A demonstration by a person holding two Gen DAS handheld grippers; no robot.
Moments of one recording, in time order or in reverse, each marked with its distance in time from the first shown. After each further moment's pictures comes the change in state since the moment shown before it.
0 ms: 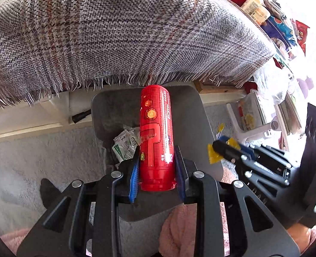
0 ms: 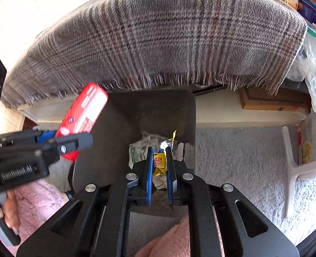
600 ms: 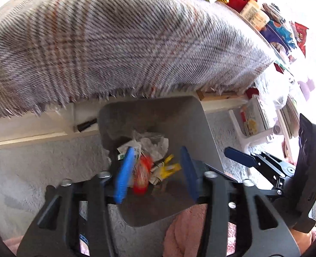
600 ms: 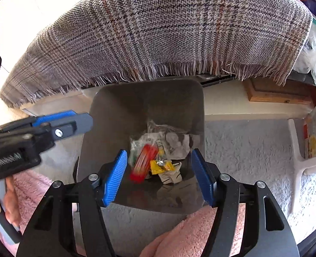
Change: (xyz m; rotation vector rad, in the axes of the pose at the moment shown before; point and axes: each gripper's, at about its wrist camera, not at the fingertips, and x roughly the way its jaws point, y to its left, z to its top) left arm -0.015 0.002 0.006 0.009 -0.067 0.042; right arm 0.009 0.008 -0.004 0.014 0.038 0.026
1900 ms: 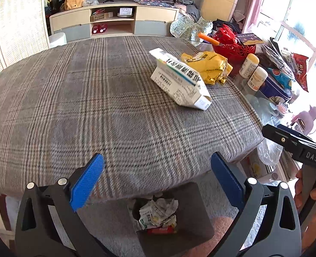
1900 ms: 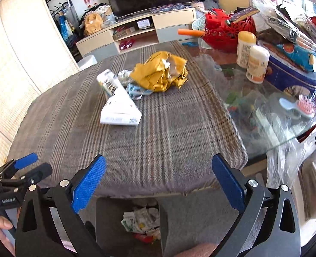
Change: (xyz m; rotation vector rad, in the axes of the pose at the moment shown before) left arm -0.097 -0.035 0.155 0.086 -0.209 0.104; right arm -0.139 -0.073 0.172 0.139 -0.292 -0.054
